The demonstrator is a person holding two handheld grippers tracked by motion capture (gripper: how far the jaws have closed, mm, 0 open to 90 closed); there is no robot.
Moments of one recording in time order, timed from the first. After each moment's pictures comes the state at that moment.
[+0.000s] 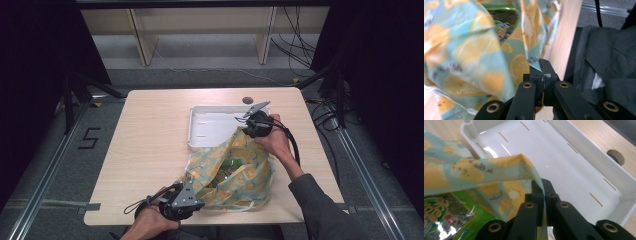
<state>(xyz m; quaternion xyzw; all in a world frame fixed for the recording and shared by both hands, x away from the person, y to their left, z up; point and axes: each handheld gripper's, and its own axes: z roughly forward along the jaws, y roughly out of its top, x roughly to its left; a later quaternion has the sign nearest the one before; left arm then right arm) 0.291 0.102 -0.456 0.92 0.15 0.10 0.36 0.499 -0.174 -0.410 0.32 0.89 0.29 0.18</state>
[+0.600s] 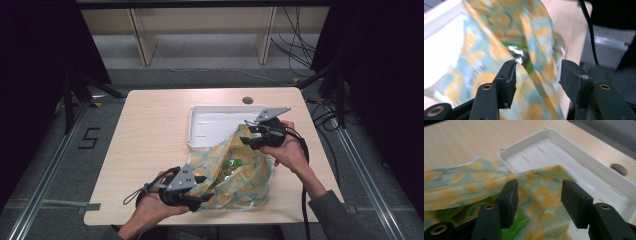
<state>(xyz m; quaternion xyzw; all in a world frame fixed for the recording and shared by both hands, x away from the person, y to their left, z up) 0.312 0.095 -0.407 0.86 0.21 0.12 0.46 0.436 -0.191 -0.375 0.30 0.86 0.39 0.15</state>
